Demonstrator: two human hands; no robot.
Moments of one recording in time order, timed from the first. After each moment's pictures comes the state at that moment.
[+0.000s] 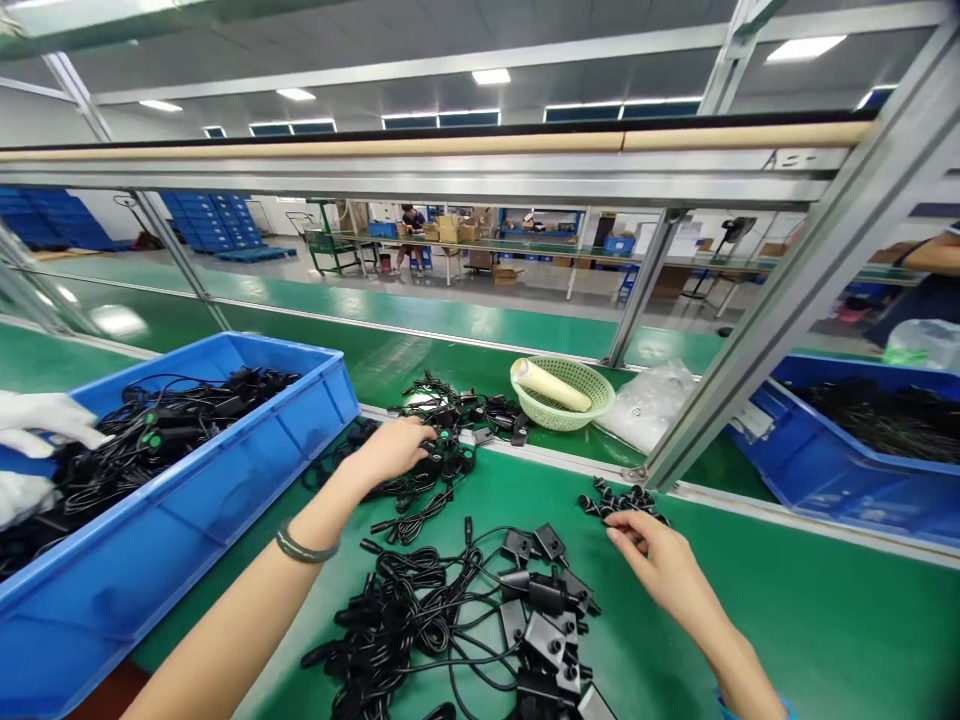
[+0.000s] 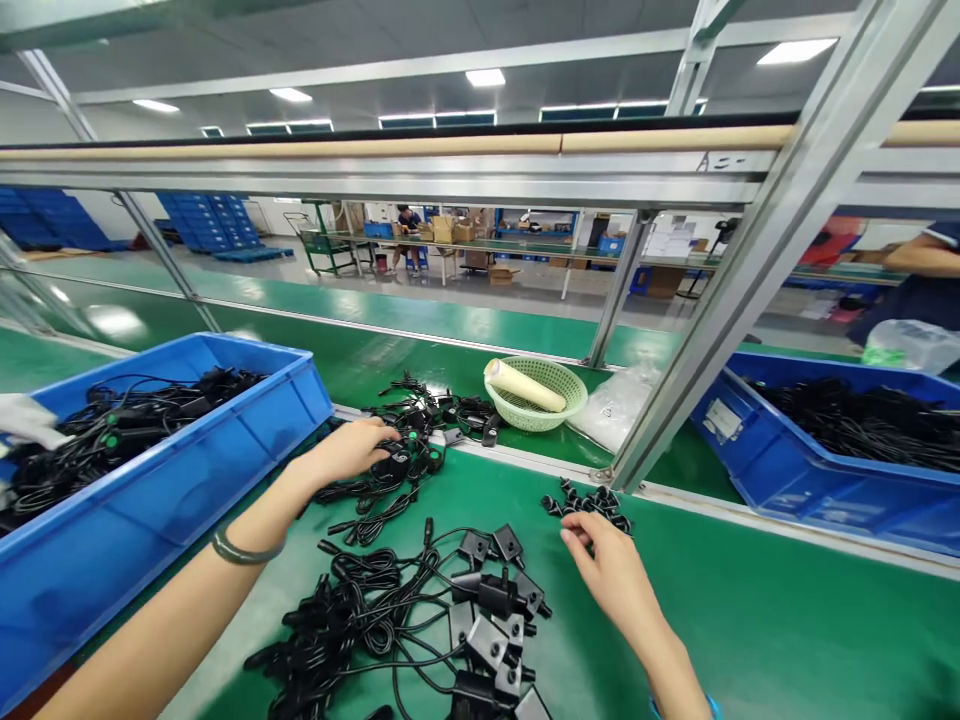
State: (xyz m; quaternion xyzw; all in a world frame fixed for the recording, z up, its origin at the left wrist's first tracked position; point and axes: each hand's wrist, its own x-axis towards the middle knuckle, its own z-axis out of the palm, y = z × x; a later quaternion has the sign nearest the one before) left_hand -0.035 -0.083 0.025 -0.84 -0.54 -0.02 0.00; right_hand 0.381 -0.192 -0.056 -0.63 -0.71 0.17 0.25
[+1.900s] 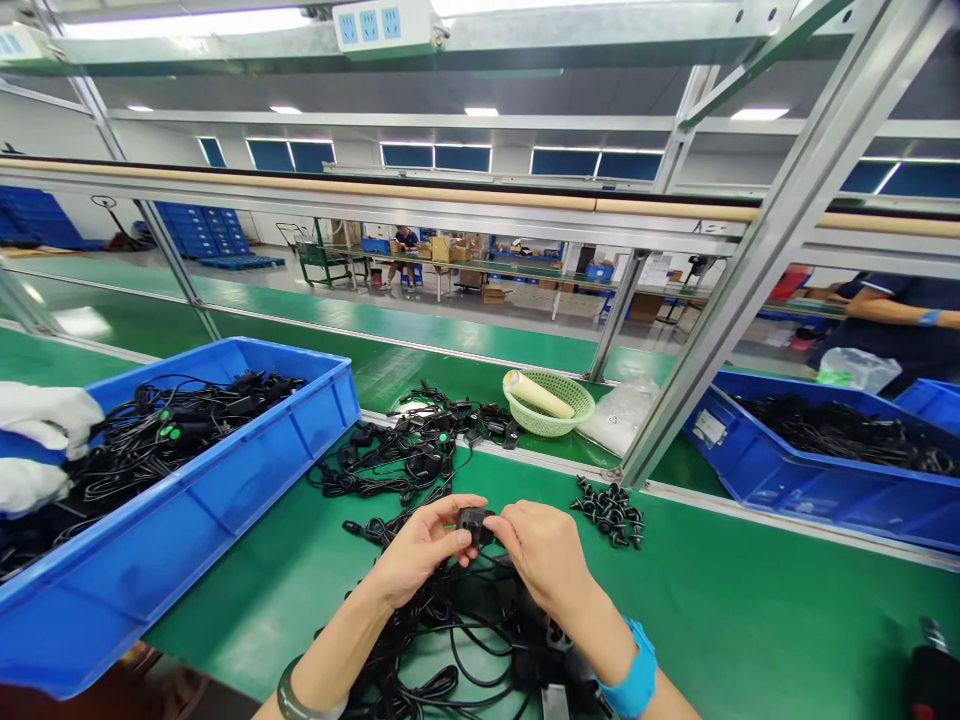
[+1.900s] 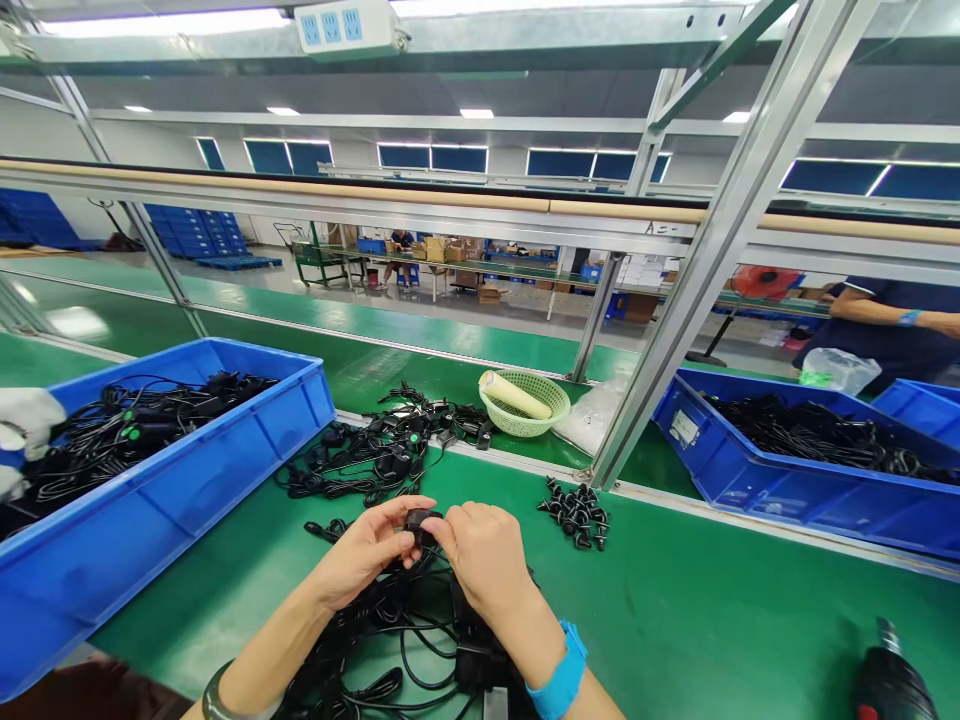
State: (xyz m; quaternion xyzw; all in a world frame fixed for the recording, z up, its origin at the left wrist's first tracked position) left_hand 0.028 -0.228 -0.020 -0.53 -0.27 -0.46 -0.66; right_hand 0.224 -0.237 0.012 -0.38 -0.83 -0.14 0.39
